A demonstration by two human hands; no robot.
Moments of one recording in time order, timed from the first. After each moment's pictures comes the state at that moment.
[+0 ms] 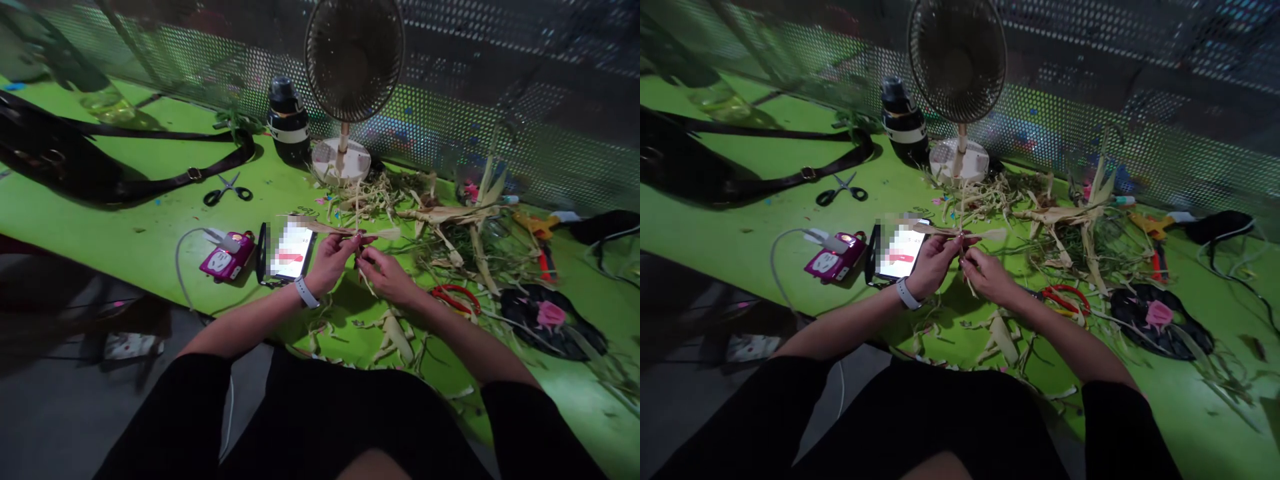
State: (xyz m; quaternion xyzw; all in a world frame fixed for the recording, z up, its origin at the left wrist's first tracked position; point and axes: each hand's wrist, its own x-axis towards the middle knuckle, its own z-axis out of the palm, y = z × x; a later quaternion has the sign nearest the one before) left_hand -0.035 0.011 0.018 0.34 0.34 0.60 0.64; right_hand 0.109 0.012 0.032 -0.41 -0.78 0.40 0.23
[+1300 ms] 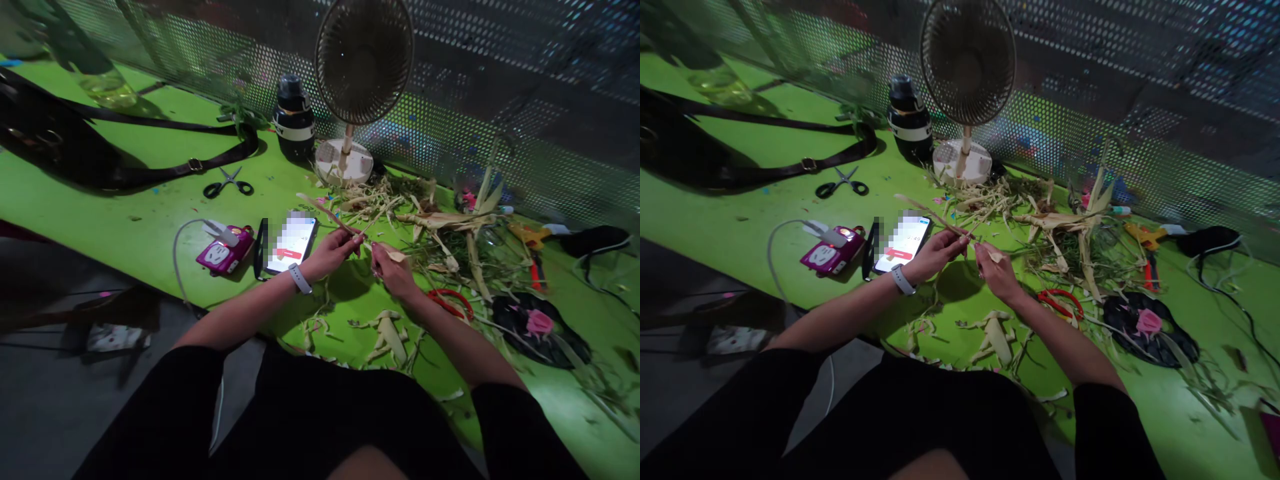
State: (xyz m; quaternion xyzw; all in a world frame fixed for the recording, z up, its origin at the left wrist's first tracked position) left_hand -0.049 0.031 0.012 0.48 0.37 0.49 0.63; right_hand 0.118 0.018 0.027 -0.49 -0.67 0.45 0.34
